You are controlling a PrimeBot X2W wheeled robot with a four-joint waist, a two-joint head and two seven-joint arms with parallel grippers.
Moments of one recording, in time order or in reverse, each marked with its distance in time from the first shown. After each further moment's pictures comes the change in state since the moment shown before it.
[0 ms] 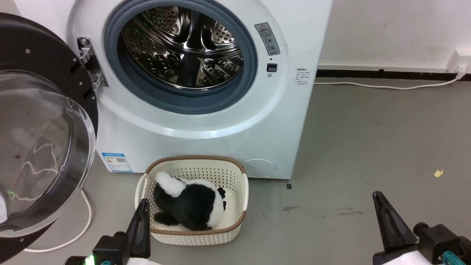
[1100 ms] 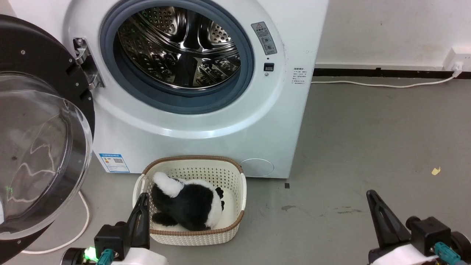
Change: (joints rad) left arm -0.033 -0.005 0.017 0.000 0.027 -0.013 0.066; right arm -0.018 0.000 0.017 0.002 -0.002 0.000 0.067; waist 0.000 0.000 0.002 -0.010
